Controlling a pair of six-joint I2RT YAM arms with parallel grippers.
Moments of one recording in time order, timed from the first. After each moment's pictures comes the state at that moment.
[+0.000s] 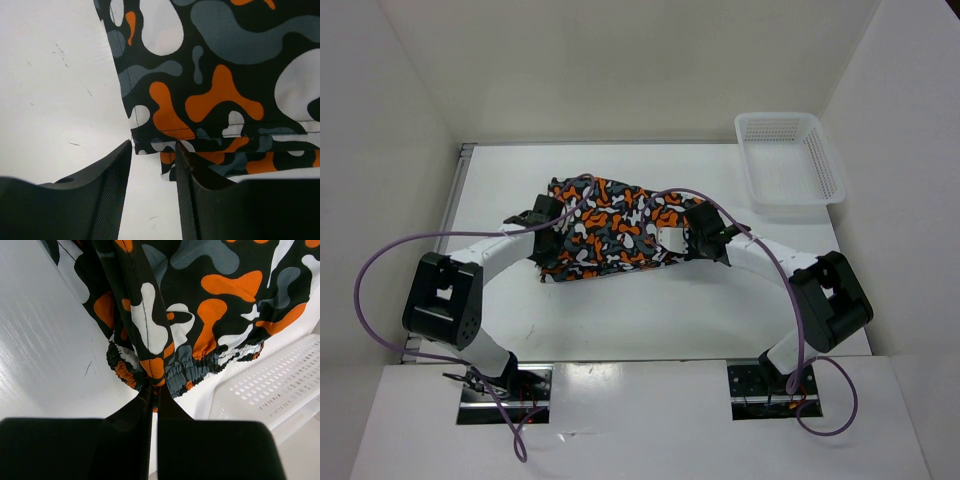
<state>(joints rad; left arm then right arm) -0.26 1.58 0.95 -0.52 -0.24 0.07 0.52 1.55 0.90 -0.36 0.19 -1.08</state>
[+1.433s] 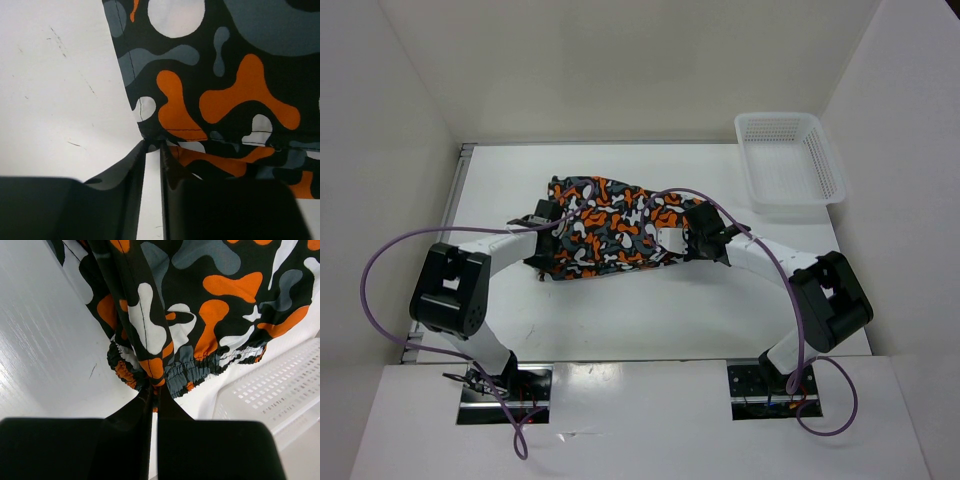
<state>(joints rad) -0.24 1.65 0.92 -0.48 -0.30 0.07 0.52 1.55 0.90 -0.37 0.17 -1.07</state>
